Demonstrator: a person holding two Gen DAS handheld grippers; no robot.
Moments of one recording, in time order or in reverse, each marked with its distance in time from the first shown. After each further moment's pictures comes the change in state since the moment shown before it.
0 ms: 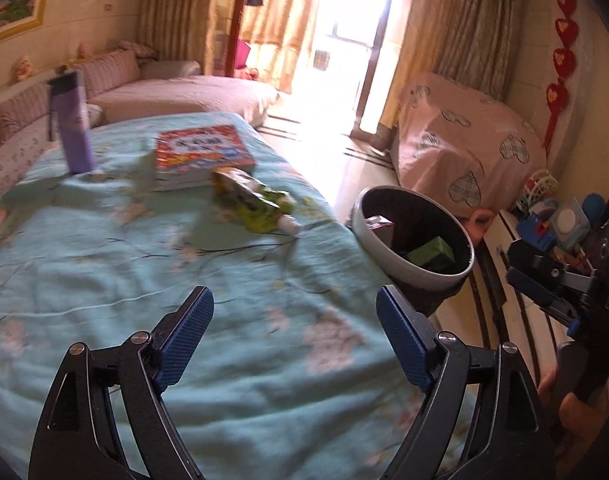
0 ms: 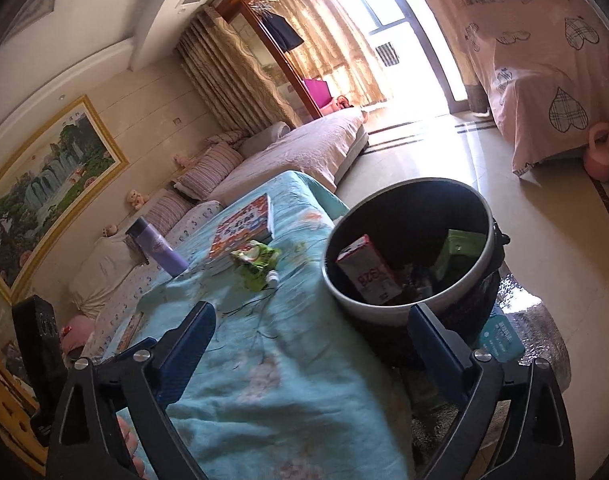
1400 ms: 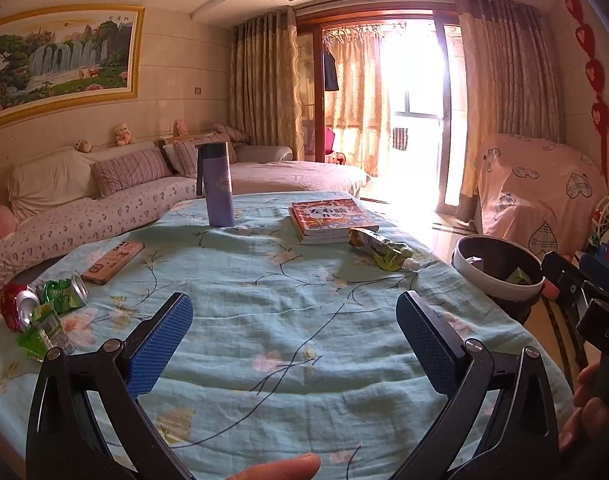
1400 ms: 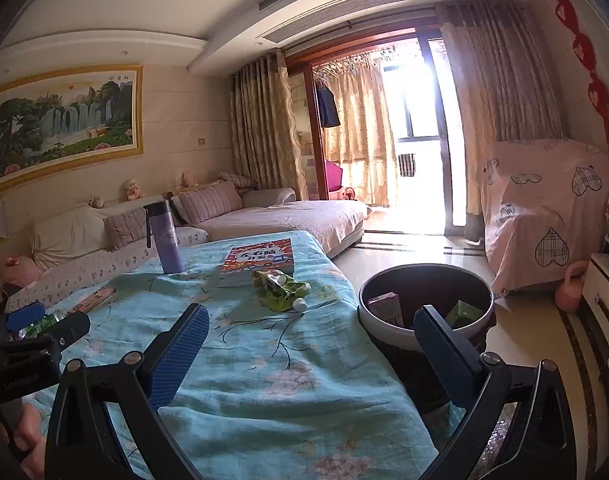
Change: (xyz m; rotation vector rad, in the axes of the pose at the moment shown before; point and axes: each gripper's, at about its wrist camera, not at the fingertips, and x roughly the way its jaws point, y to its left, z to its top) left arm -0.093 0.056 -0.074 0.012 -0.331 0.337; right arm -0.027 0.103 -0.083 -0.370 -0.309 -0.143
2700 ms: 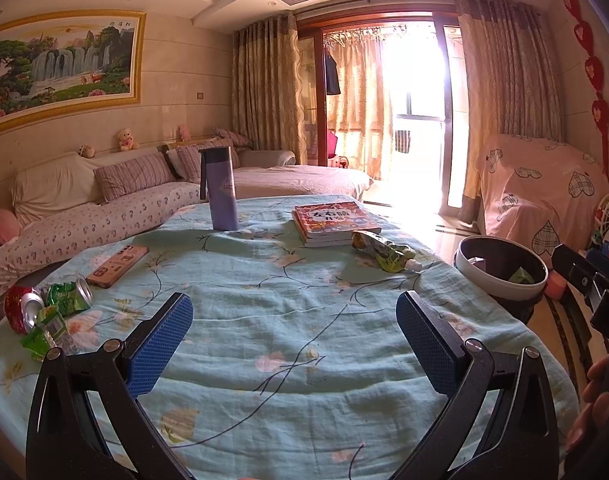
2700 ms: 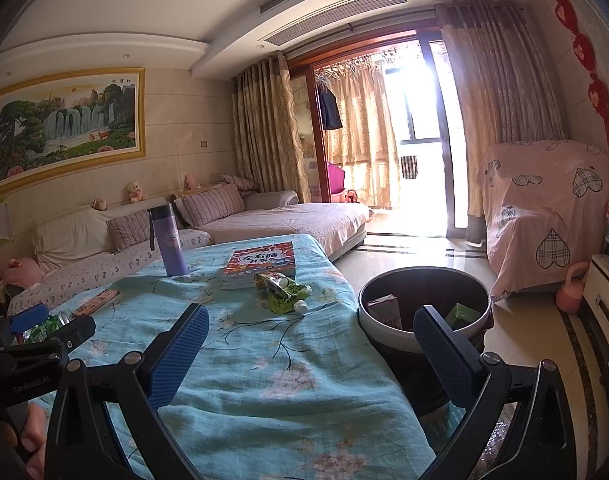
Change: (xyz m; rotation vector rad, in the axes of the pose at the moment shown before) left arm -0.002 0.000 -0.002 0.007 -0.018 0.016; right arm -0.006 -0.003 0.001 0.005 -0.010 0.010
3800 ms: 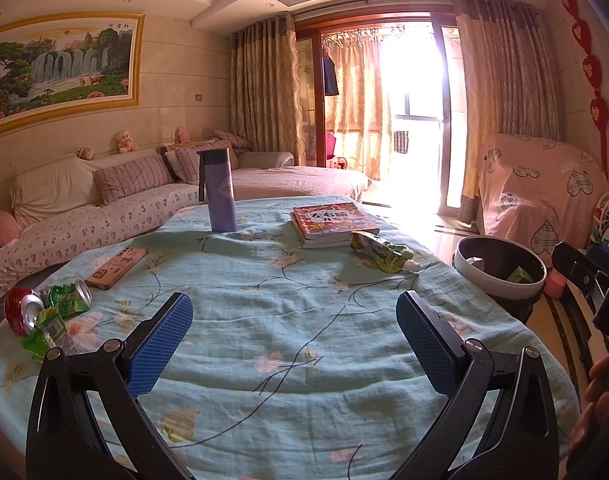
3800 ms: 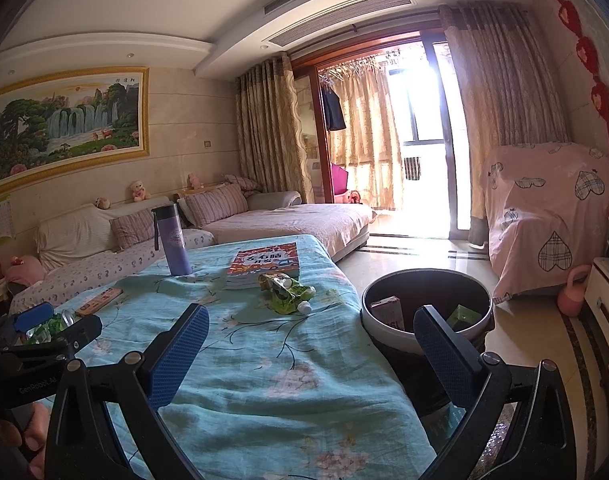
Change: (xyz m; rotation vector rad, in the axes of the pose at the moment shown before) left arm -0.001 -0.001 0.000 0.004 -0.002 -0.001; right arm -0.004 0.000 0.001 -0.006 -0.001 0.013
